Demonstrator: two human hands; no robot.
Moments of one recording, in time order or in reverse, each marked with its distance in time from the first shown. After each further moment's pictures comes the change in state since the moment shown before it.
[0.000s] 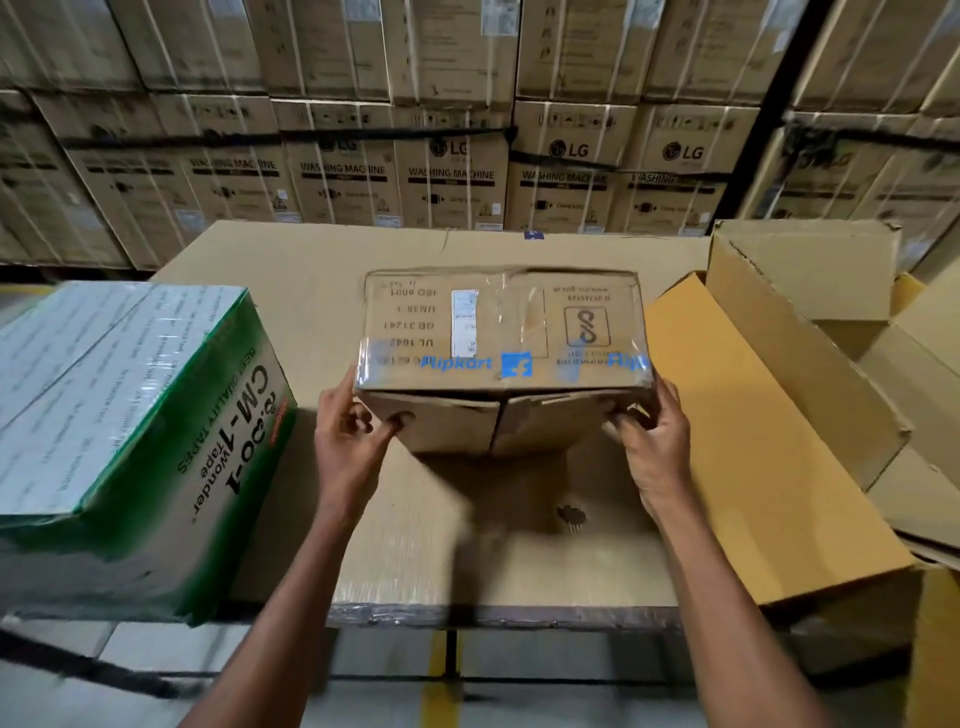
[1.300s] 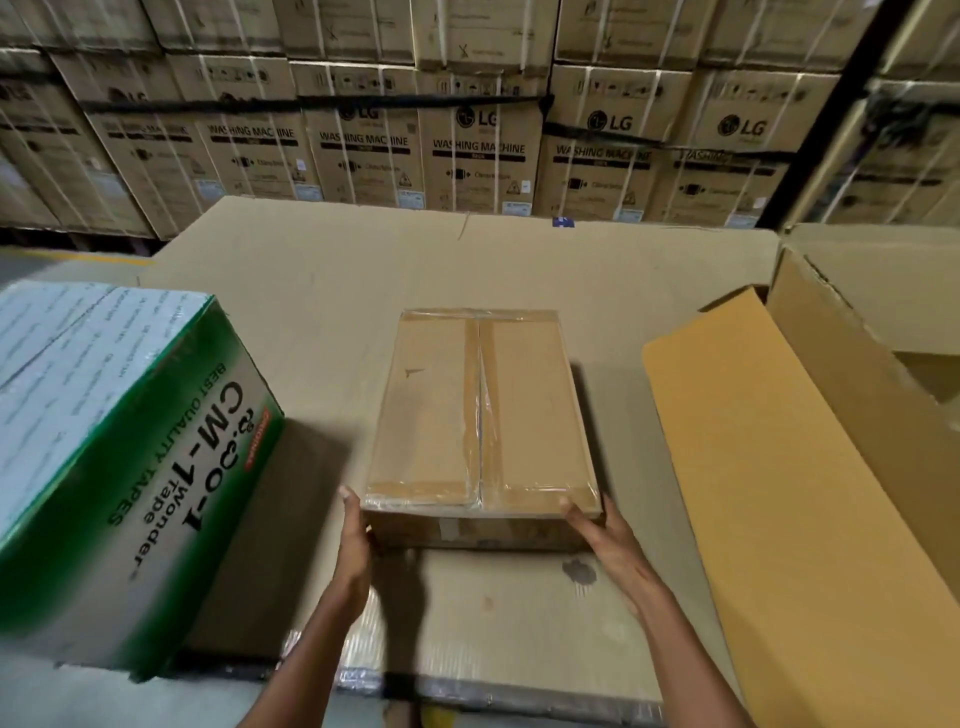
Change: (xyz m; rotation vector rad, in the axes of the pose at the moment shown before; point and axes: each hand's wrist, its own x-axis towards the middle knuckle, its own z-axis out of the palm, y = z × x) left_hand -0.021 -0.099 0.044 -0.215 0.052 -0.896; right_hand 0.005 0.118 0.022 -0.182 -0.419 0.791
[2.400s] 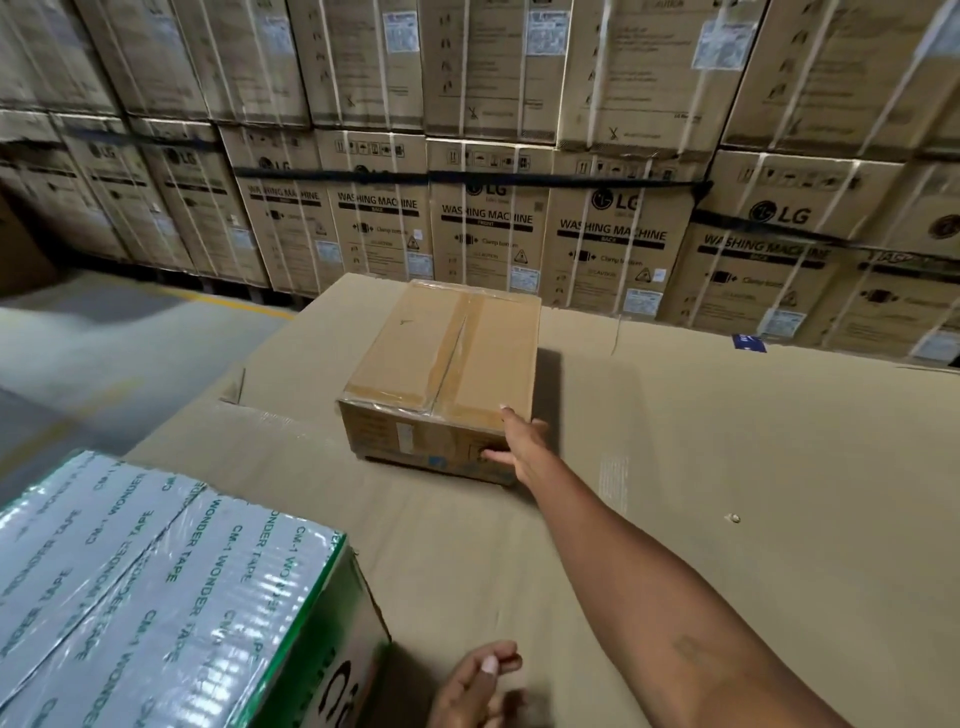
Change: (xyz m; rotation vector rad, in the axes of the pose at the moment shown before) left_hand 0.246 0.069 -0.041 -0.054 -0.231 0.024; right_hand 0.408 -0.317 0.395 0.334 -0.009 0.070
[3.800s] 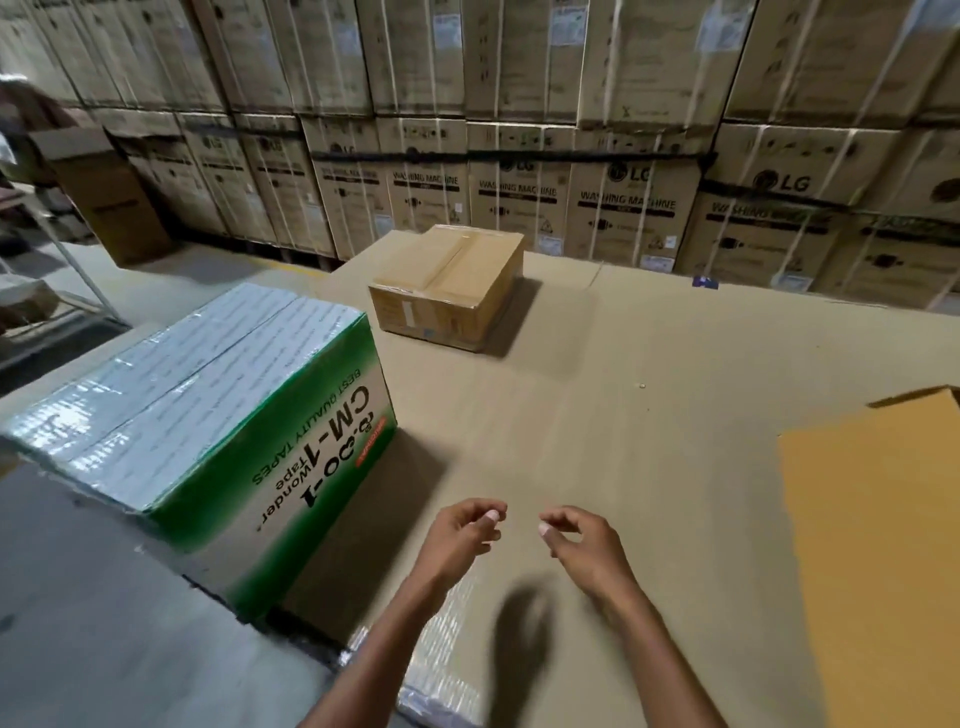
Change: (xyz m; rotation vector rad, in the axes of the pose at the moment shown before) left_hand -0.250 -0.037 0.128 0.320 0.115 0.118; right_hand -0.360 0.172 -0.368 -0.628 -0.261 -0.375
